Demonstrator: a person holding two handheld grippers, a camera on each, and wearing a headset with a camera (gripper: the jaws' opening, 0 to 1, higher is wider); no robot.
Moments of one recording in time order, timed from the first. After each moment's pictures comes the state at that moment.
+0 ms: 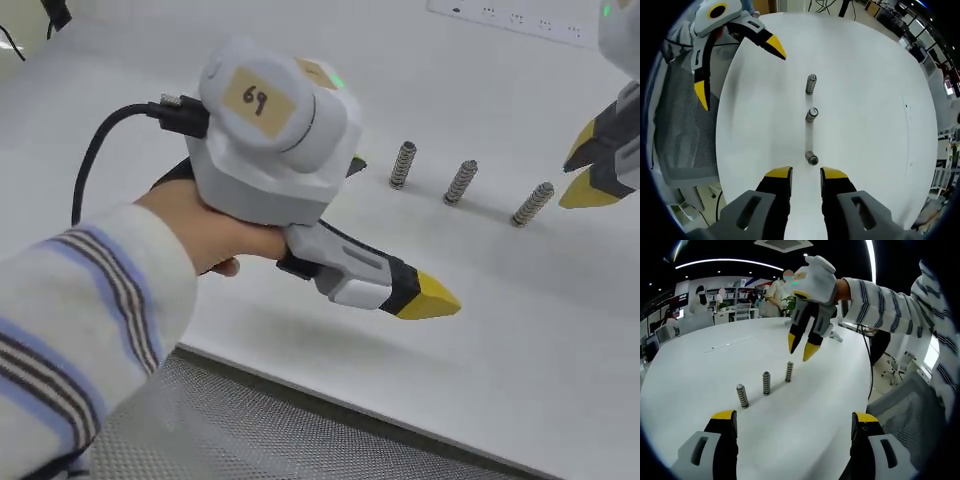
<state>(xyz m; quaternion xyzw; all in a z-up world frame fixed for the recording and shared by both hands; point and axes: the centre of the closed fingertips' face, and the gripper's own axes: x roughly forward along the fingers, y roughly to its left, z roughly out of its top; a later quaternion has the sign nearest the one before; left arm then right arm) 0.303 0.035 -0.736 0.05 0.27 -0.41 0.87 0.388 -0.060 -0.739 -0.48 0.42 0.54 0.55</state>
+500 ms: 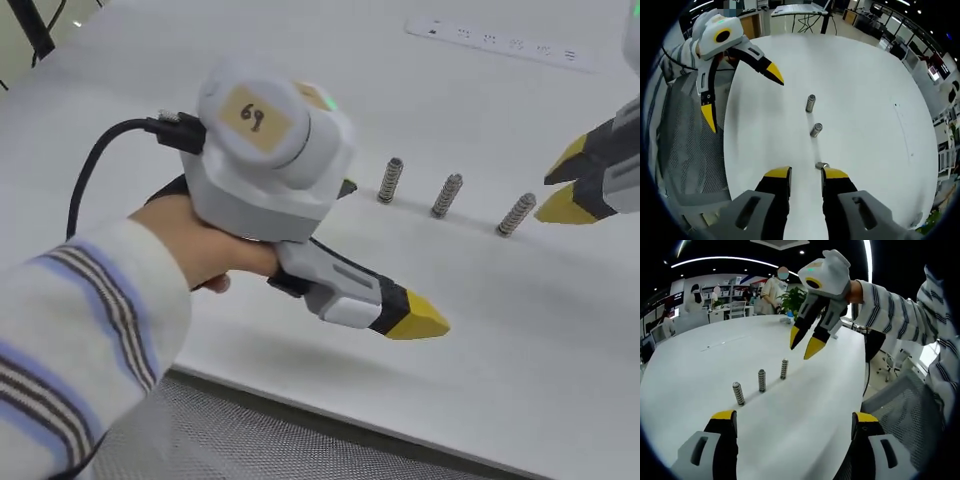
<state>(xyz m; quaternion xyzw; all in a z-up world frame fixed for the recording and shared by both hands) 0.294 0.037 -0.734 0.05 0.28 -0.43 0.86 0.363 -0.047 -0.724 -0.39 0.39 0.53 0.64</state>
